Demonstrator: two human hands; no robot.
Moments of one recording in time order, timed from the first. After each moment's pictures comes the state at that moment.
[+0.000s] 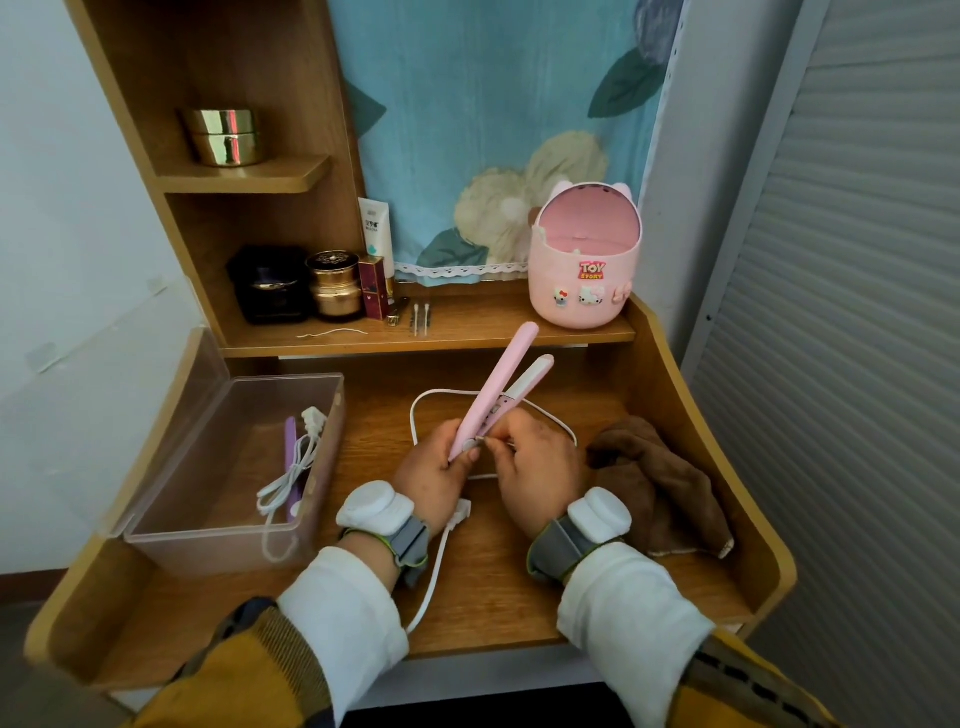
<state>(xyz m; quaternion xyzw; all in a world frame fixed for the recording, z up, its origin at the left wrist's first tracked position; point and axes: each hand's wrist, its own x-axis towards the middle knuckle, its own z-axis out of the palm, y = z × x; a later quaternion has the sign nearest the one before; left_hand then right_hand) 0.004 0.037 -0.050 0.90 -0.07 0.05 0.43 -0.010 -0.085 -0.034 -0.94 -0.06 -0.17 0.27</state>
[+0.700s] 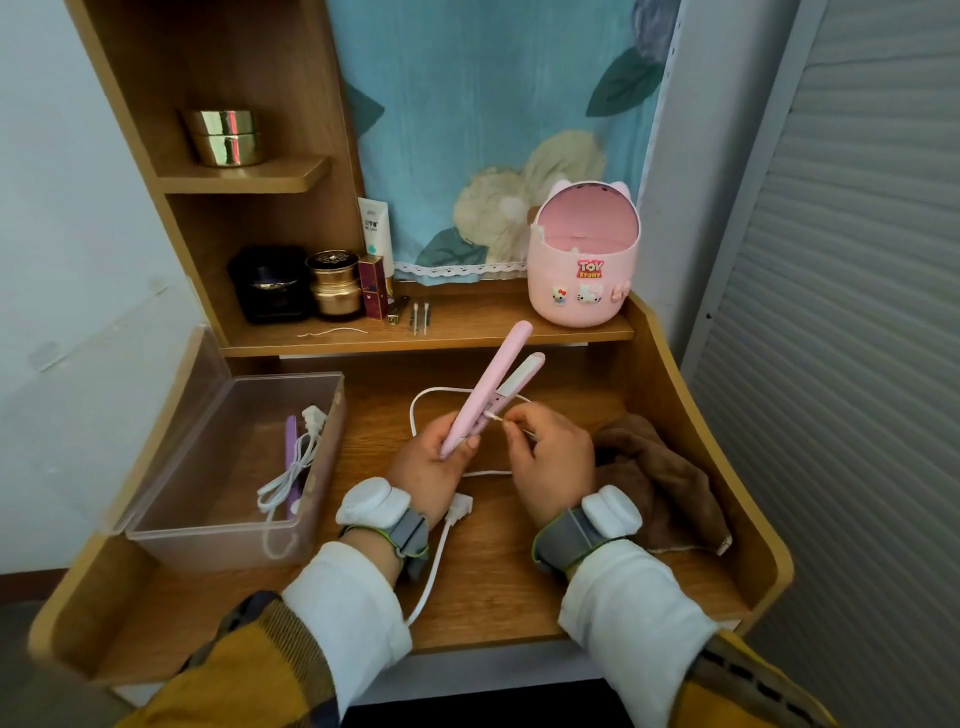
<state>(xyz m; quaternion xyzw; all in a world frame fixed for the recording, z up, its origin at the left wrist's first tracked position) 0.003 0.039 -0.050 0.86 -0.06 0.07 0.50 -0.003 -0.092 -0.044 -0.91 -0.03 -0.25 0.34</state>
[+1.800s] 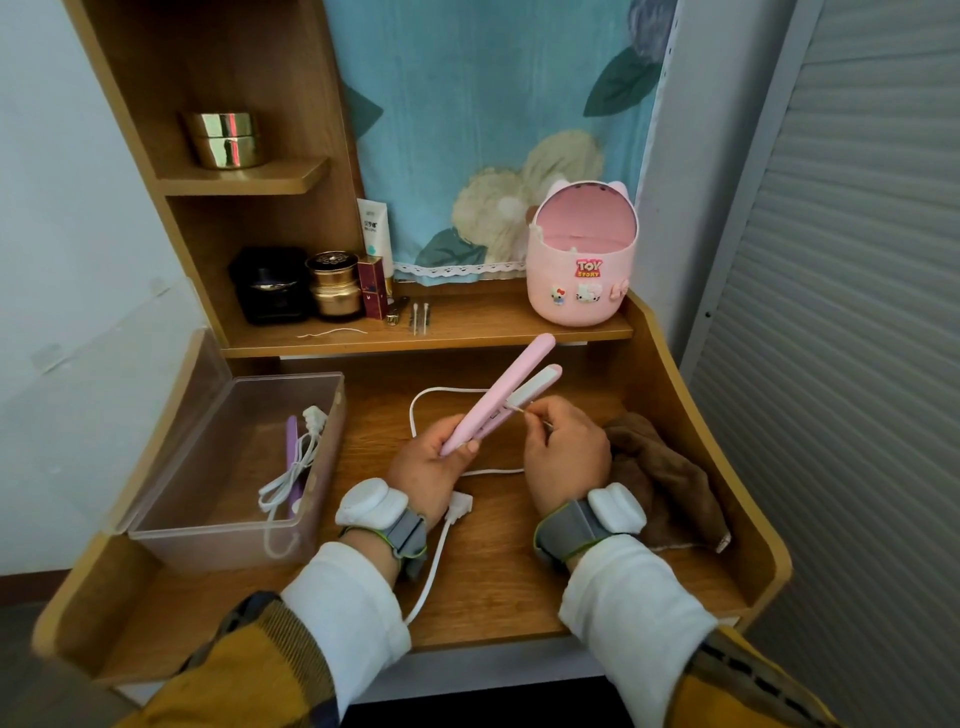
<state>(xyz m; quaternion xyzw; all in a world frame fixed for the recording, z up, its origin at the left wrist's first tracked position) 0.001 0.040 -0.051 0.86 -0.06 0.07 0.50 -0.001 -0.098 -0.041 -0.90 0.08 -0.26 0.34</state>
